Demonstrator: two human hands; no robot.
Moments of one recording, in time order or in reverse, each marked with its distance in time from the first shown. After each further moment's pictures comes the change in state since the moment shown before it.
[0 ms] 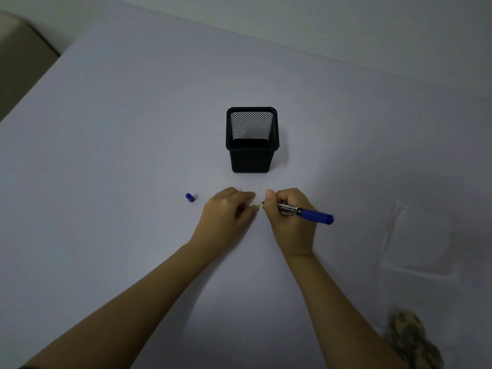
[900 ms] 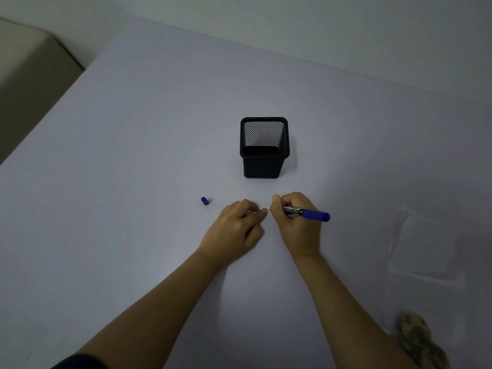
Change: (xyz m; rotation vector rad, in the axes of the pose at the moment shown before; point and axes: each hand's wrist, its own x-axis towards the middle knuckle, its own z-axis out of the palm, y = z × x) left_hand -0.020 -0.011 0.003 0.127 -0.061 0.200; right_hand 0.002 0.002 0.001 -0.054 -0.082 0.002
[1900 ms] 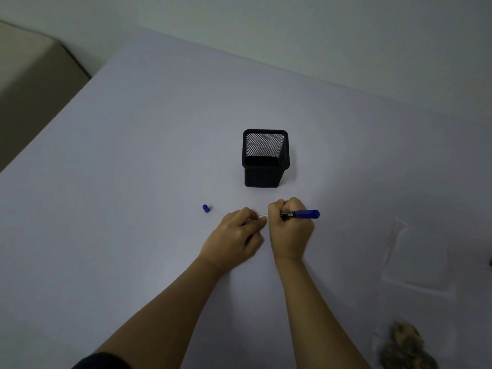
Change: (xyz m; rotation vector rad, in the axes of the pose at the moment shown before) left_hand 0.000 0.000 0.002 -0.014 0.009 -0.018; right_hand 0.004 -0.014 0.023 -0.048 0.248 0.148
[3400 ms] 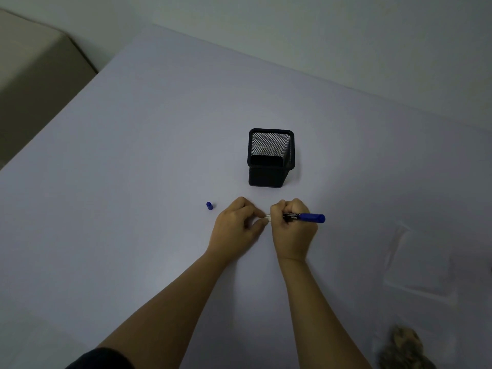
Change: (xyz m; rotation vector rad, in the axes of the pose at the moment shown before) left_hand 0.012 0.002 0.001 -0.207 0.127 -0.292; right_hand -0.002 0.000 -0.002 0.067 -0.046 -0.013
